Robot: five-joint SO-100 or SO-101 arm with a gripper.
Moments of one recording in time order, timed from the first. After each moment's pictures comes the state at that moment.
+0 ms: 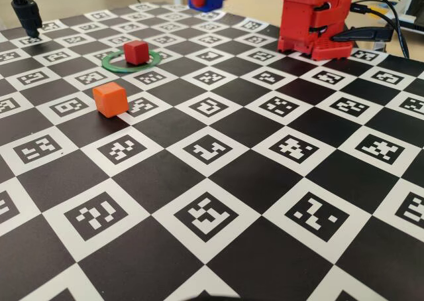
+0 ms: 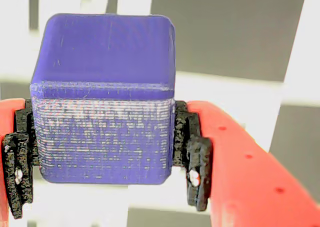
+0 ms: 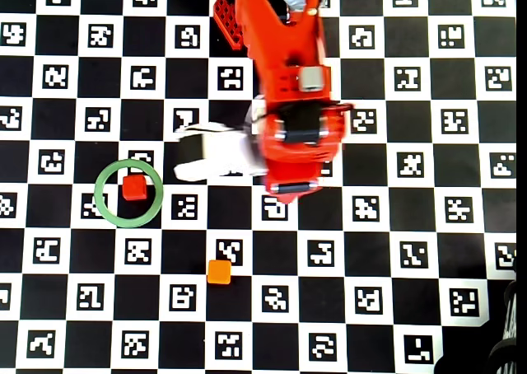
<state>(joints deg) 8.9 88.9 78.3 97.2 -13.4</state>
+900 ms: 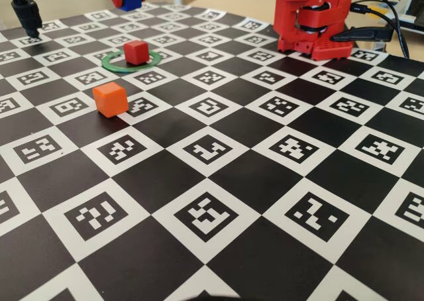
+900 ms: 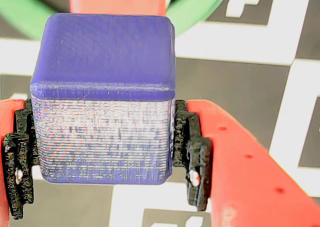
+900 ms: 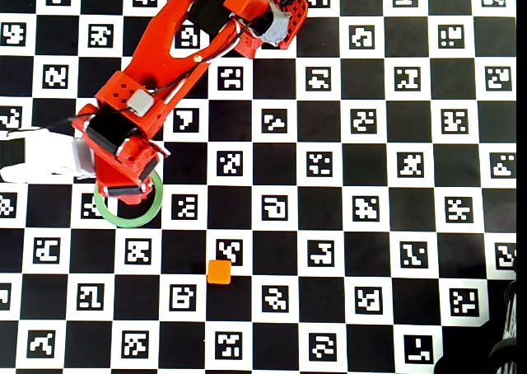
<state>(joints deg) 38.8 64.9 56.5 96.2 -45.4</state>
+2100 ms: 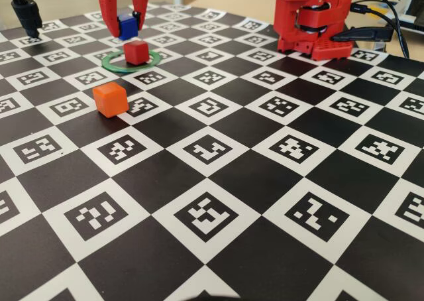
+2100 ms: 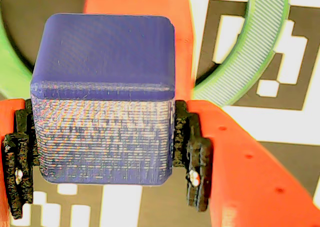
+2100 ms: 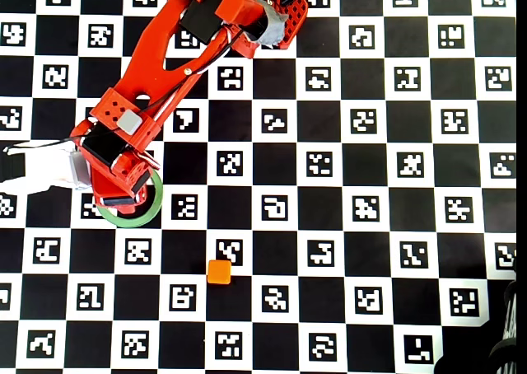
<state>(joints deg) 38.8 63.4 68.0 82.4 -43.9</state>
